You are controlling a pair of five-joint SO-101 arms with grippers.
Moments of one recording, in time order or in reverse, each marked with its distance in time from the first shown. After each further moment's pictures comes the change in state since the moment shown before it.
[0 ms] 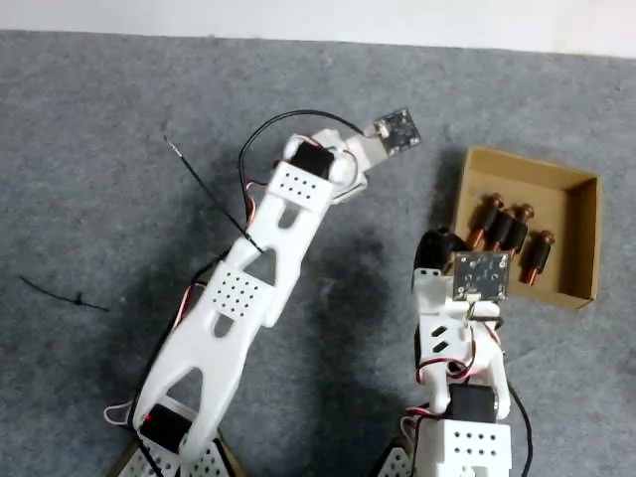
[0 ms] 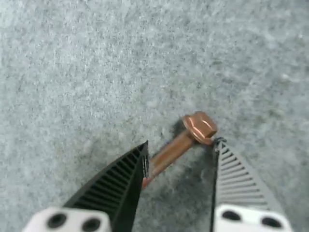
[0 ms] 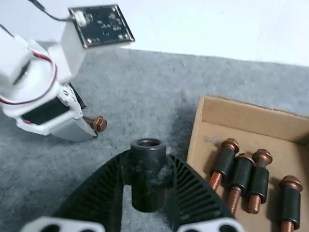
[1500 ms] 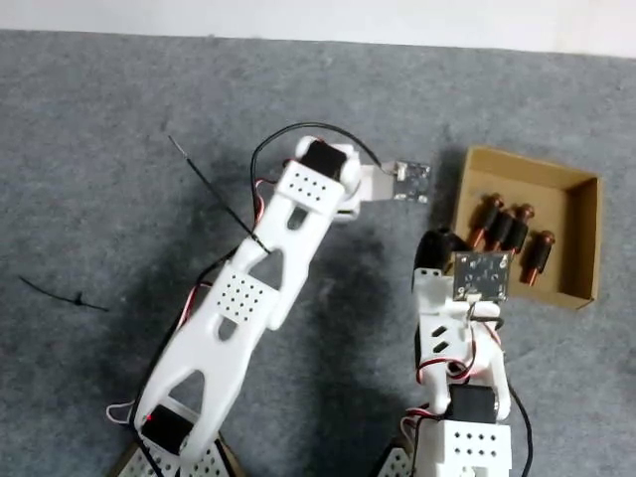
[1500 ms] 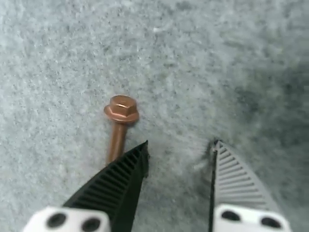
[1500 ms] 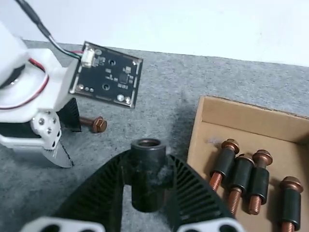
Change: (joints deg) left arm 2.6 -0.2 0.3 17.3 -24.5; right arm -0.1 0.0 0.0 0.0 0.0
